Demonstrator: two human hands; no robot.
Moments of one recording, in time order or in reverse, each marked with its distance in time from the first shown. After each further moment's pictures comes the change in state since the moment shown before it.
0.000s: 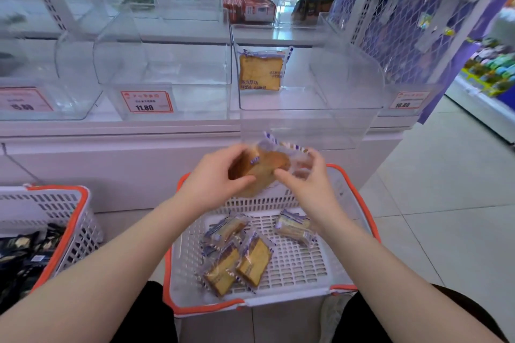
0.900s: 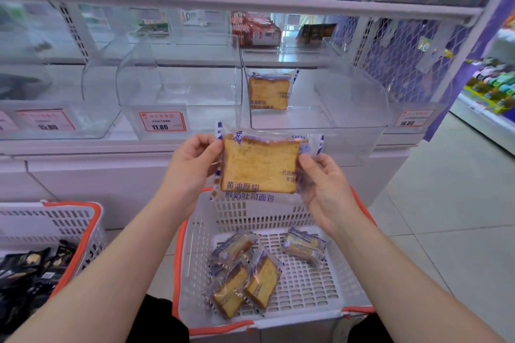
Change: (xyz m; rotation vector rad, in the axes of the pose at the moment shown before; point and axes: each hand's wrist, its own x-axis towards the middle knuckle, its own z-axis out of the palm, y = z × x) left_hand 0.007 0.003 -0.039 -0.818 0.356 -0.273; right_hand 0.008 -0.036 0.003 0.858 -0.132 -0.030
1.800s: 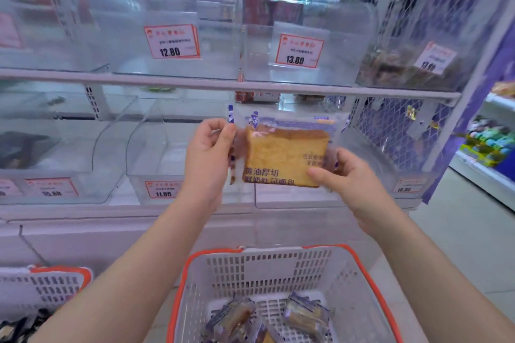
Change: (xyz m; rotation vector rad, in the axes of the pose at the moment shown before) left_hand 0.080 0.088 0.041 -0.148 0.081 0.274; right_hand 0.053 -0.112 0.040 -0.794 -0.144 -0.292
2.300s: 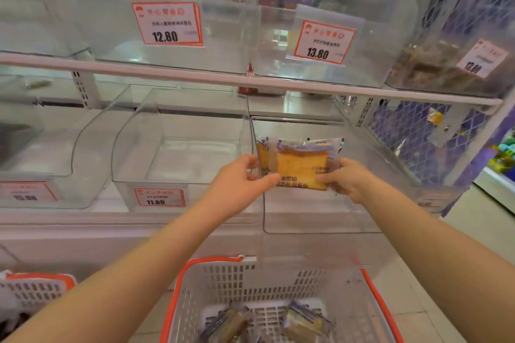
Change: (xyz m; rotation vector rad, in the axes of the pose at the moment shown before) left_hand 0.027 -0.043 0.000 0.755 -0.378 -0.215; right_hand 0.122 0.075 -0.008 -0.083 0.036 0.608
